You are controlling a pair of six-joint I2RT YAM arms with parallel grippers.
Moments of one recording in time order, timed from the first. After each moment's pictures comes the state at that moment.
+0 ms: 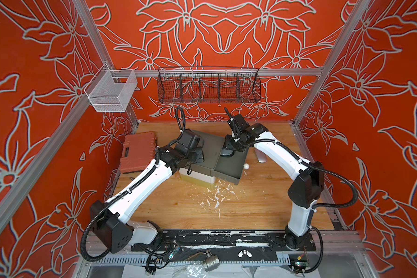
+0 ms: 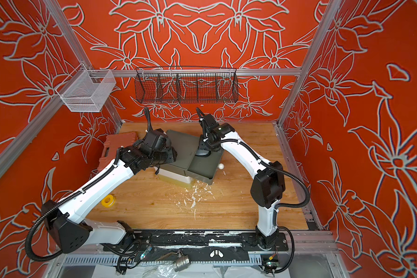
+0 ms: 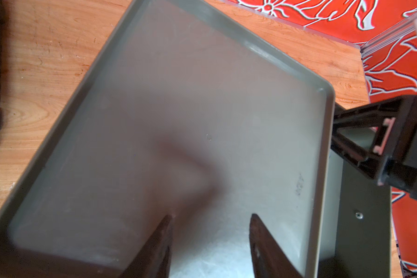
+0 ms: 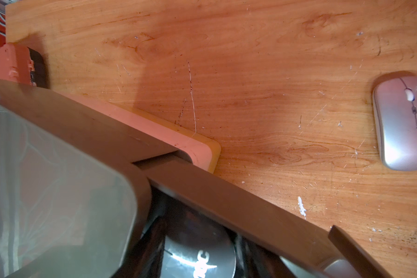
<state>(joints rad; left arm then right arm) -0.54 1.36 1.34 -0.83 -0.15 -0.66 0.58 1.88 1.84 -0.99 0.04 0.65</state>
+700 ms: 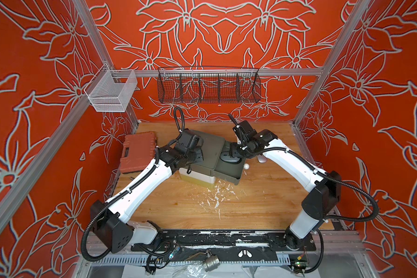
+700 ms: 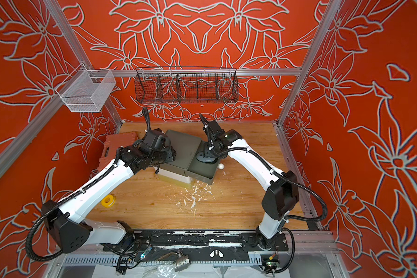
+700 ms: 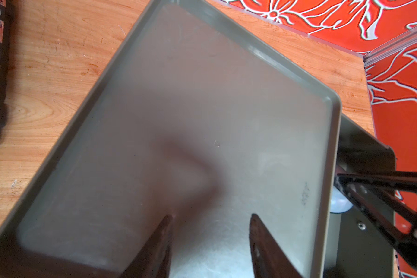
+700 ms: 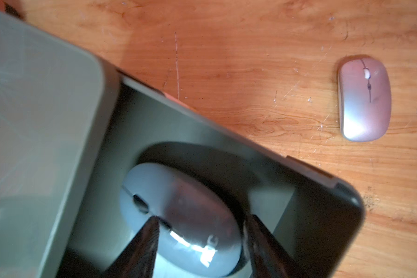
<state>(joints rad) -0.53 1.36 1.34 -0.82 -0.16 -0.69 0.60 1.70 1.67 -1.03 0.05 0.51</state>
